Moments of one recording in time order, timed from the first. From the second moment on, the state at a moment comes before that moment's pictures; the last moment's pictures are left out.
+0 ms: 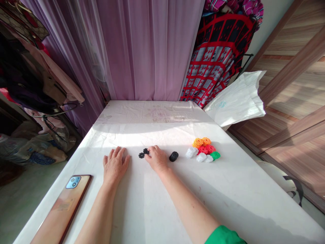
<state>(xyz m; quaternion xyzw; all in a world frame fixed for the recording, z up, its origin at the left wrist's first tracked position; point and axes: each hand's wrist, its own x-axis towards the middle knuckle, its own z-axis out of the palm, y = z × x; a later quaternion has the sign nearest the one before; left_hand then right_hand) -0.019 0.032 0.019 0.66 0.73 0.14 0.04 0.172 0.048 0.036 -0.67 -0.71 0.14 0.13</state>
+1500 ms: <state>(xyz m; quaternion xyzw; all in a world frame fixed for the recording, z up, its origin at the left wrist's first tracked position) -0.019 0.033 0.024 0.67 0.73 0.11 0.05 0.284 0.001 0.064 -0.70 -0.66 0.06 0.26</state>
